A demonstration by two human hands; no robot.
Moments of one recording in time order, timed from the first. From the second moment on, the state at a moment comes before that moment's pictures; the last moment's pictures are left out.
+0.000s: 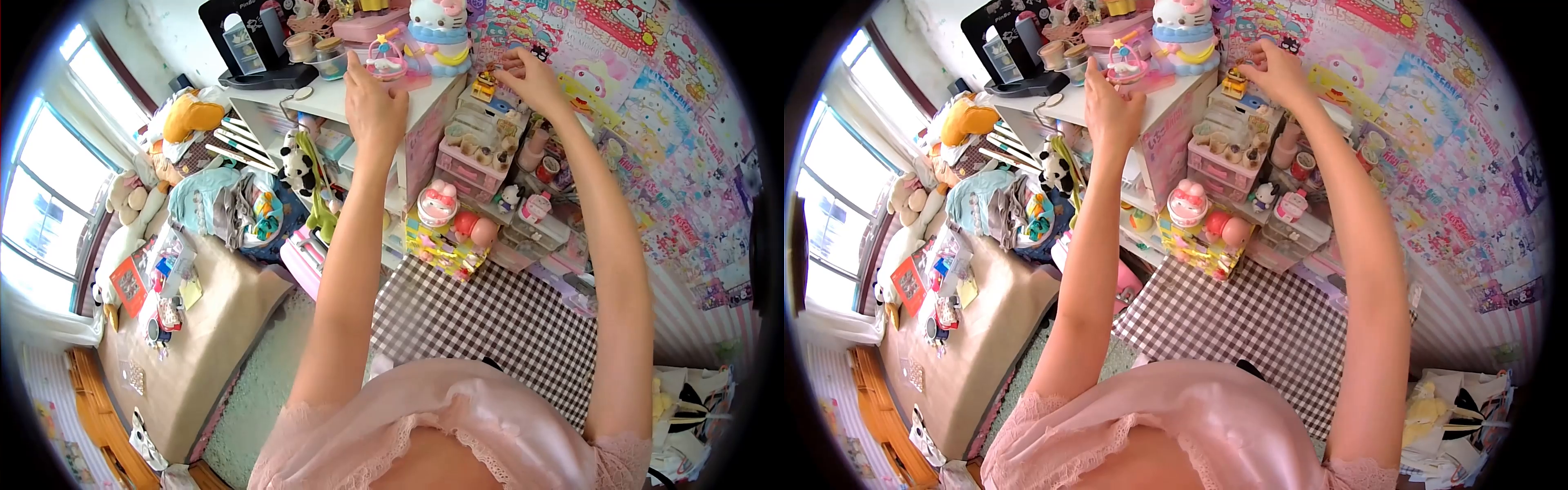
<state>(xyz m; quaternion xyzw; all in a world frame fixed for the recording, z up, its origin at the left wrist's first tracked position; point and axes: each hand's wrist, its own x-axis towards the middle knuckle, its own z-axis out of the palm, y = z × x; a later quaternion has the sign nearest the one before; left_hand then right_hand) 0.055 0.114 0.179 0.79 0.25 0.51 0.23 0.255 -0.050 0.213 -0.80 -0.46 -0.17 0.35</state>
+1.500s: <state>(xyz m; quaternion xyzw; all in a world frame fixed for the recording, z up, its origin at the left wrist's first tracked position) -0.008 0.146 0.002 0.39 0.43 0.43 0.70 0.029 -0.149 0.092 -0.71 -0.38 0.10 0.59</state>
